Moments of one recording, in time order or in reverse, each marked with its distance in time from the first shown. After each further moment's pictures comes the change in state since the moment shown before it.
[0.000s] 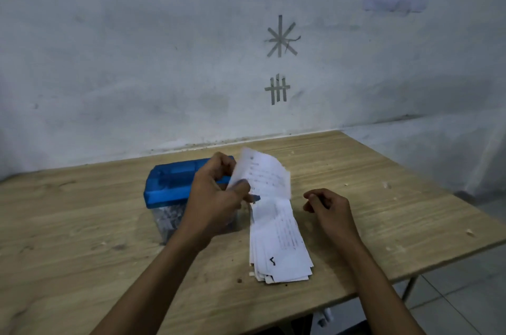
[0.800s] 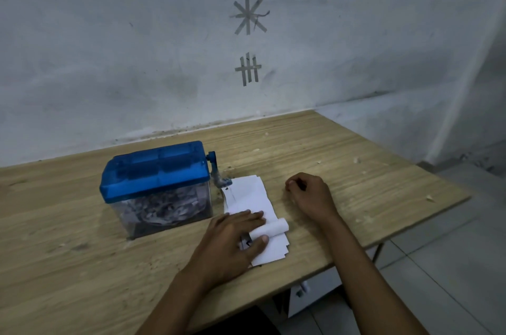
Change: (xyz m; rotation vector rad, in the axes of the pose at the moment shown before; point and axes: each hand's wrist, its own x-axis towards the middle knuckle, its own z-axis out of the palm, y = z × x) left_hand -0.035 -0.113 0.042 0.722 -0.498 0.259; right_hand 0.018 0.020 -0.011 -0.338 -0.022 0.007
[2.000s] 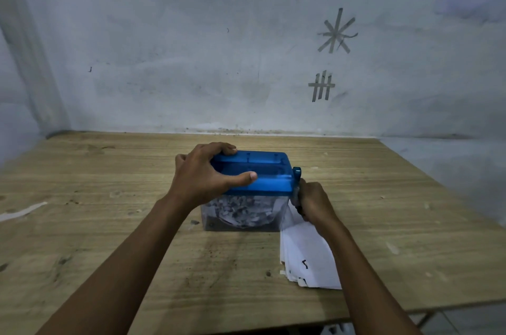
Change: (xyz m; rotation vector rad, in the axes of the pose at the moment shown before) left_hand -0.008 -0.069 -0.153 -0.053 0.531 -0.315; right_hand 0.000 -0.104 0.084 0.080 -0.347 0.121
